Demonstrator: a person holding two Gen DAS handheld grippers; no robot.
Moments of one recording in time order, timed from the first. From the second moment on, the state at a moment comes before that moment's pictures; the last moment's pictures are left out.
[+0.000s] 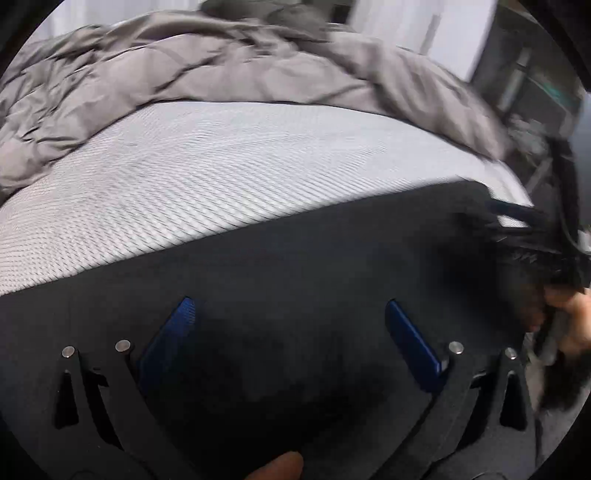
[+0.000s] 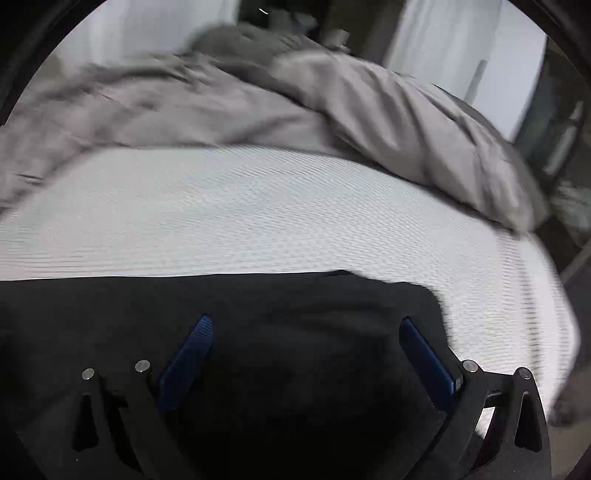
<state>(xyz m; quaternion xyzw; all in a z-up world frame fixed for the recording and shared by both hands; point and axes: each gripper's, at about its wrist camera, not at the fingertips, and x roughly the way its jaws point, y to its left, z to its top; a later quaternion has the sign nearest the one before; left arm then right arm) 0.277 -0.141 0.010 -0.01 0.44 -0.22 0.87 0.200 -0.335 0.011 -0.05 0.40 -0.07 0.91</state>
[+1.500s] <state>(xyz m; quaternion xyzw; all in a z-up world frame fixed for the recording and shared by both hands) 0.163 -0.187 -0.024 0.09 0.44 -0.29 0.85 0.083 -0.356 -0.004 -0.09 0.40 0.04 0.91</state>
